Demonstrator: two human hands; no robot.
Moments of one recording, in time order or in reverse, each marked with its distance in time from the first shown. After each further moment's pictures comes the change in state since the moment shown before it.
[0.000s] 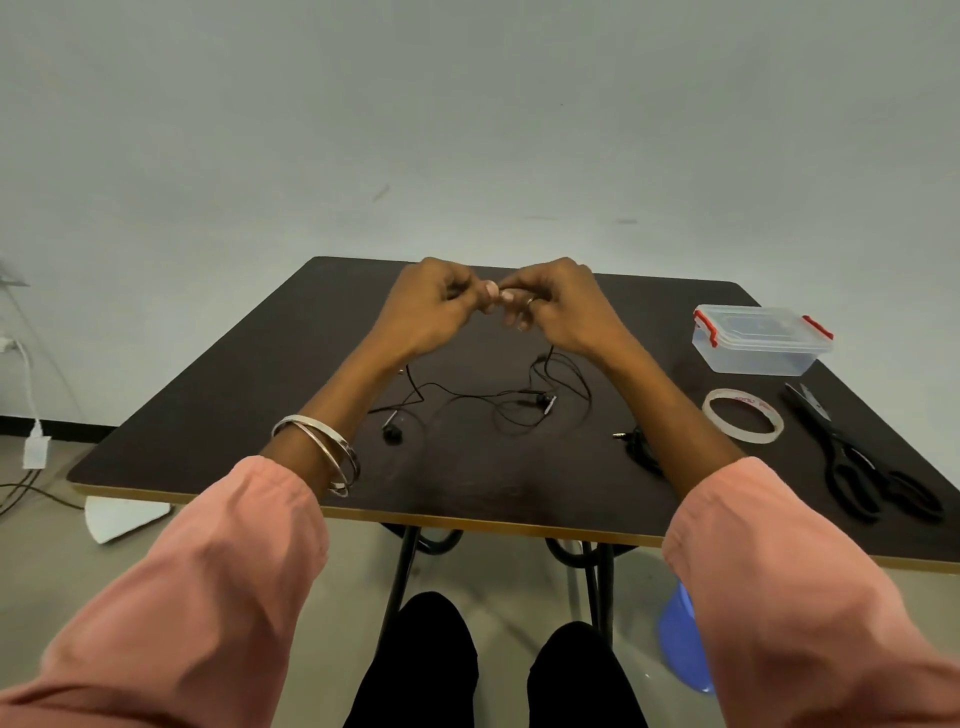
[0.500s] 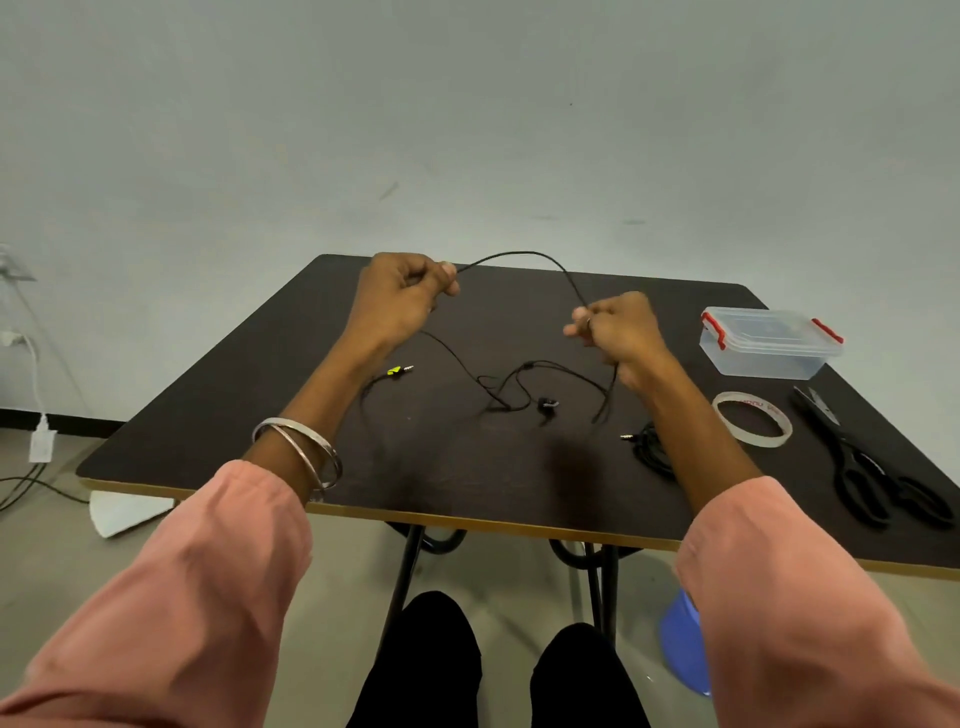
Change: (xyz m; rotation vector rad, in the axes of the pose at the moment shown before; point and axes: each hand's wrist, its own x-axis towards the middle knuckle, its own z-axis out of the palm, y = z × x) left_hand -0.002 -0.022 -0.017 -0.286 0.187 -0.170; right_hand -0.013 0.043 -0.004 0.250 0.256 0.623
